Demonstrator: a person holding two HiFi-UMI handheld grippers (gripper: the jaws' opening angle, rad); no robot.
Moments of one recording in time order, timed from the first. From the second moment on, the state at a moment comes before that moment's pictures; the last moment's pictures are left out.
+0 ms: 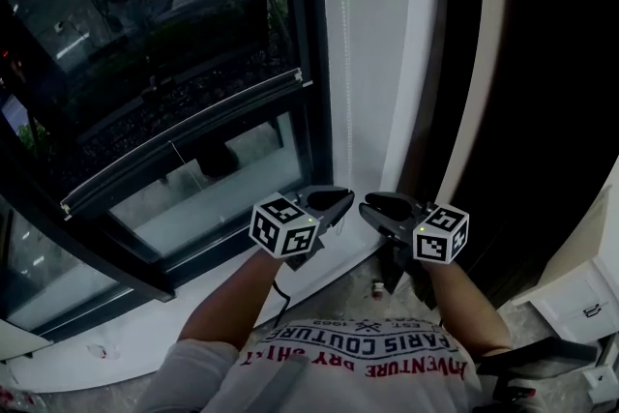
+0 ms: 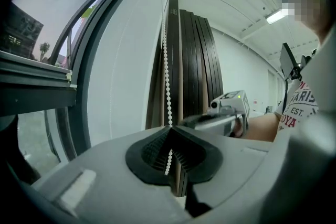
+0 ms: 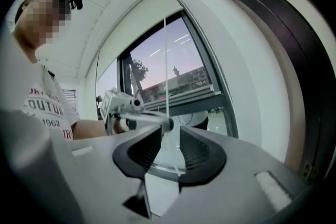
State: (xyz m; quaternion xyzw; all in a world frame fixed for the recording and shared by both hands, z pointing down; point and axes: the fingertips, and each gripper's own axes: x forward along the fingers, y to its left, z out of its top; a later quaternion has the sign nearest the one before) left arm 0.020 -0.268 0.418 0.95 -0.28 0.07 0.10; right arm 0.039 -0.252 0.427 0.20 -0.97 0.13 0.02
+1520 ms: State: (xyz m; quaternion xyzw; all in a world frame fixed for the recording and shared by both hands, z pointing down) left arm 0.044 -0.254 0.489 0.94 -0.27 0.15 0.12; right arm 0.020 -0.279 0.354 0.22 -0.97 0.06 0.02
